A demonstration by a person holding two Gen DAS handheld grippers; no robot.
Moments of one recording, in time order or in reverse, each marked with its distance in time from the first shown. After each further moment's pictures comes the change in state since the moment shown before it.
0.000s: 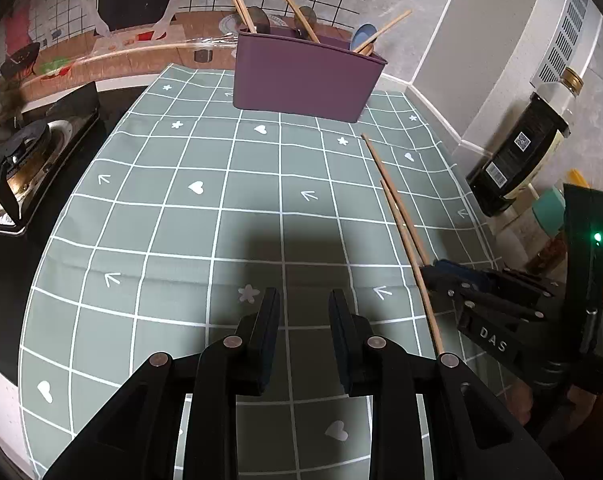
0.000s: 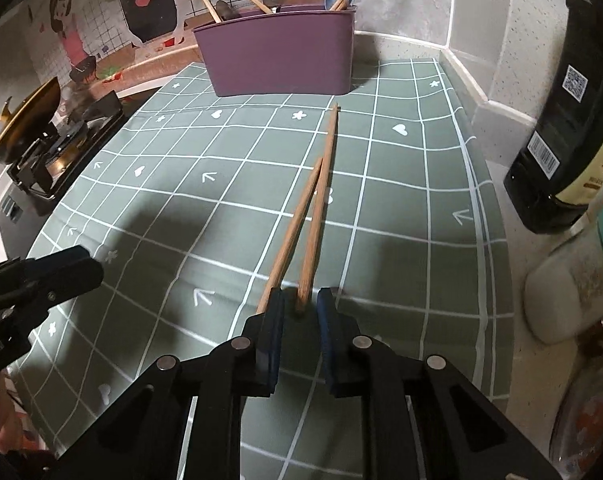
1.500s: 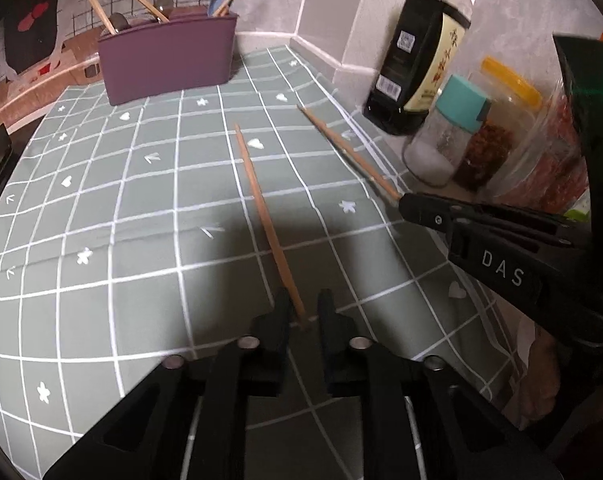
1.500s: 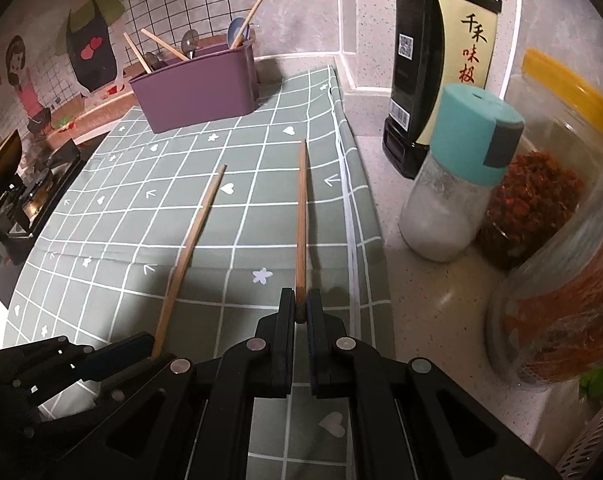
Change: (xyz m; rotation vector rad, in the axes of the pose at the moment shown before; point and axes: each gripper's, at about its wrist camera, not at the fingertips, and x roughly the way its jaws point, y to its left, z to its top) left arm 0.016 -0.095 -0.046 0.233 0.040 -0.124; right arm -0.060 -0.045 -0.044 0.187 -0.083 -0.133
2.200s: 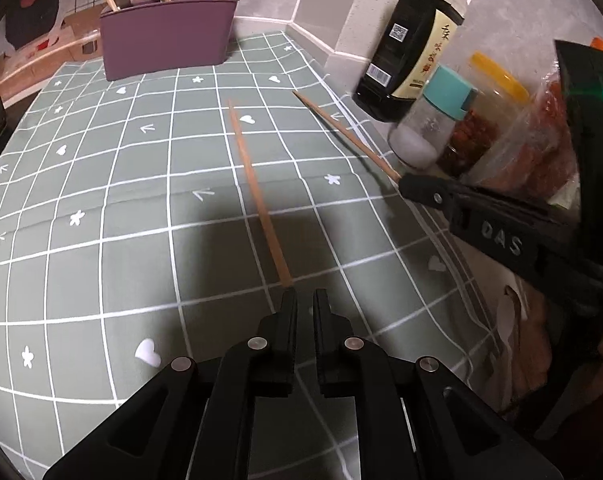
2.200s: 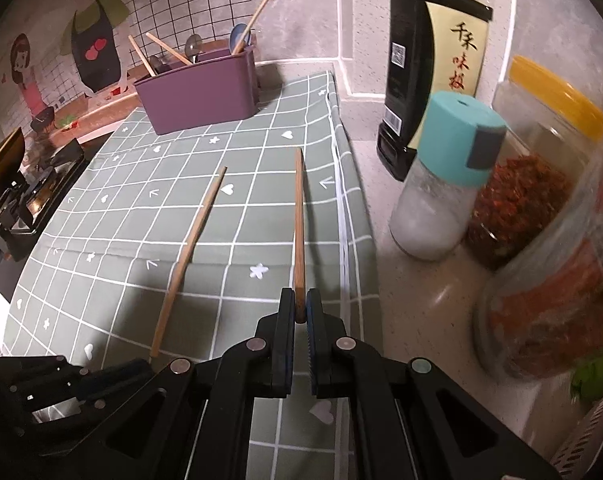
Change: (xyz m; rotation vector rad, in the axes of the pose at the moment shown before) left arm -0.002 -0.004 -0.015 -0.038 0.056 -0.042; right arm -0.010 -0.007 -0.006 -0.008 -0.010 -0.004
